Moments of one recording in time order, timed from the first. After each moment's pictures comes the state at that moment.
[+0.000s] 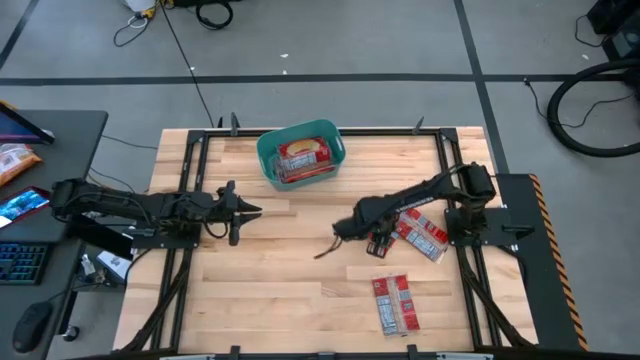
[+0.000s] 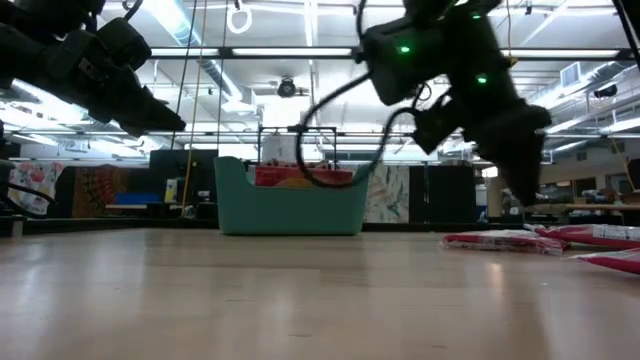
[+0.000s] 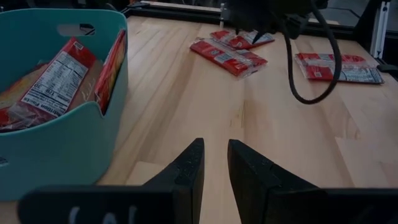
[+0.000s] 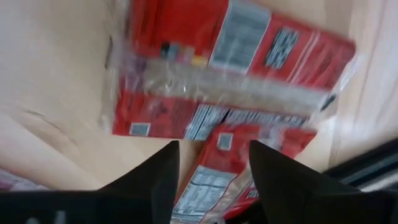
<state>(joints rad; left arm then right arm) -0.08 0.56 0.19 0.04 -0.24 -0.15 0.13 1.93 1.34 -1.37 0.07 0.59</state>
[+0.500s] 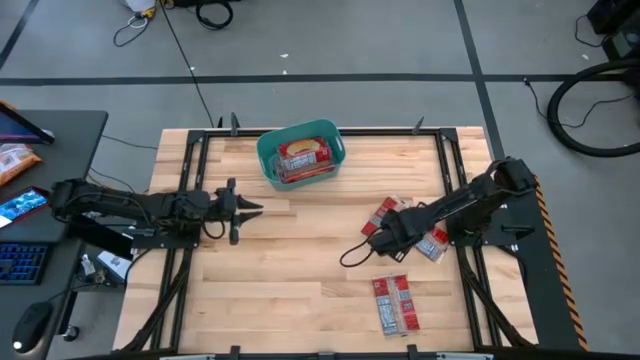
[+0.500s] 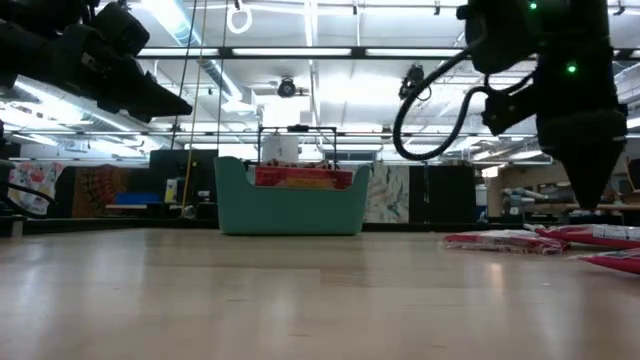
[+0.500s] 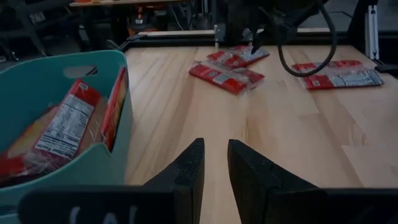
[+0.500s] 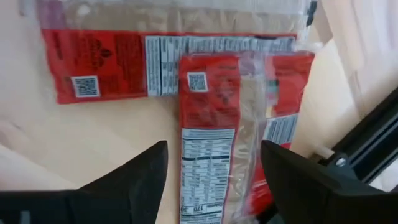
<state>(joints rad) -0.08 0.56 0.19 0.13 -0.24 -0.01 0.30 1.62 0.98 -1.21 0.16 1.05</state>
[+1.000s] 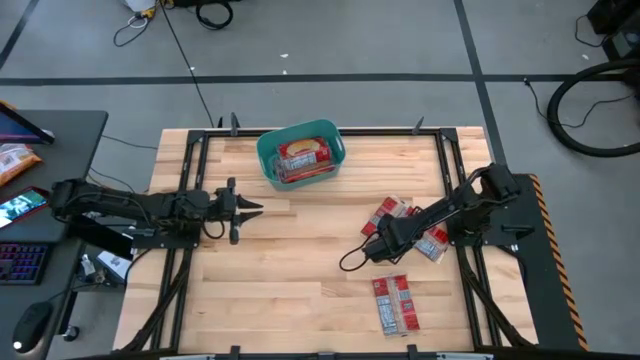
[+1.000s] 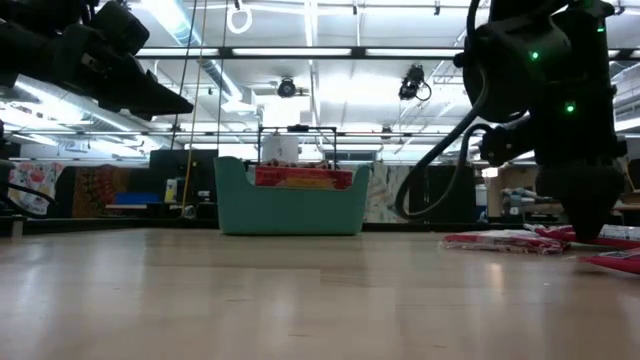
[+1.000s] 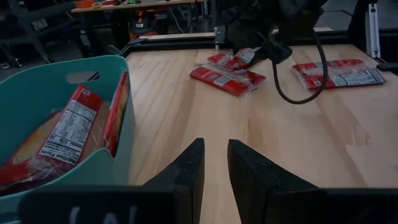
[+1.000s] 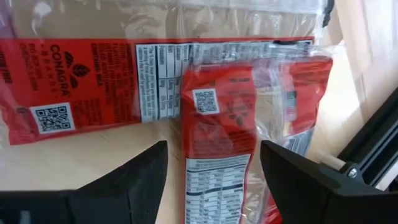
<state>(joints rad) -0.07 0.56 0.19 0.14 -0.24 0.02 0.32 1.76 0.96 -1.15 0.21 1.11</state>
